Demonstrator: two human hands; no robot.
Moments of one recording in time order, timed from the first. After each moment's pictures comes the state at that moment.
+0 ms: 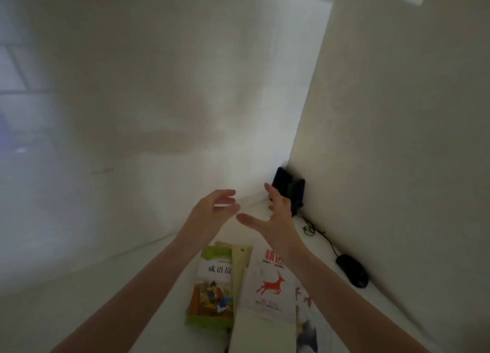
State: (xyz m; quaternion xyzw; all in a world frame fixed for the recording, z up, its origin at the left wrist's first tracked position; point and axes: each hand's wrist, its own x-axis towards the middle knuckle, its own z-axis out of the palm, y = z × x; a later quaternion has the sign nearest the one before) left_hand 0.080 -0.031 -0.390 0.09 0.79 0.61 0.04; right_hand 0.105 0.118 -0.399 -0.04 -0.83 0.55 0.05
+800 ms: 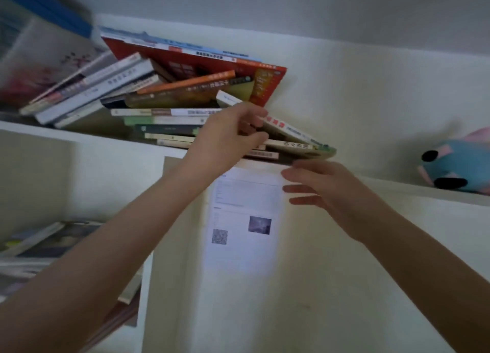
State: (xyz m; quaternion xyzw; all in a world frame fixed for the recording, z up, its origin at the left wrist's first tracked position) left_hand 0.246 -0.356 -0.044 0.06 0.81 0.28 -0.51; right_hand 0.172 -0.182 -0.073 0.37 -0.72 0.59 0.00
